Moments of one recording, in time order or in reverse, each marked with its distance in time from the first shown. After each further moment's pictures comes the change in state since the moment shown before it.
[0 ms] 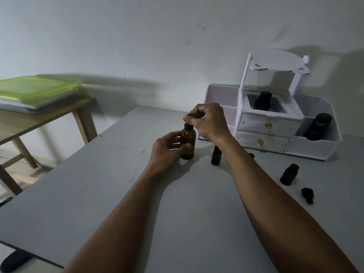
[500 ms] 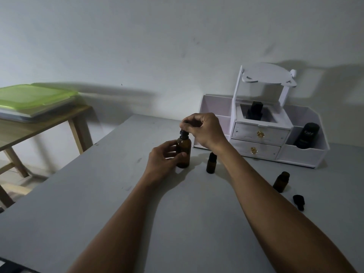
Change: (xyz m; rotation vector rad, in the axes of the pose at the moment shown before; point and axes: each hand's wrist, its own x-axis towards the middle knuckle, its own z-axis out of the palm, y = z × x) left_hand 0.000 -0.001 0.001 -0.028 0.000 -0.014; right_hand 0.002 0.000 -0.008 0.077 -0.058 0.038
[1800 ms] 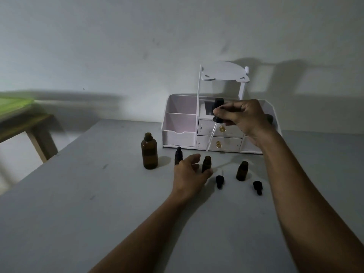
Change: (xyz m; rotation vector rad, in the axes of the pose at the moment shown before) left_hand -0.046 0.052 0.141 0.134 -0.199 -0.086; right_hand -0.054 -0.006 -0.170 0.037 0.178 0.158
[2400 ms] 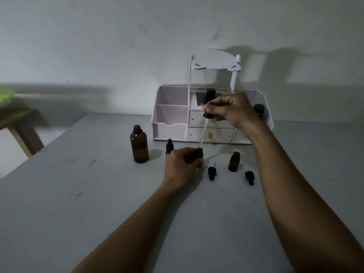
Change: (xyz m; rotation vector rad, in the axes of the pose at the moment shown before) left_hand 0.009 -0.003 0.004 0.015 0.008 0.047; right_hand 0.007 0.018 0.001 -0.057 -0.021 0.030
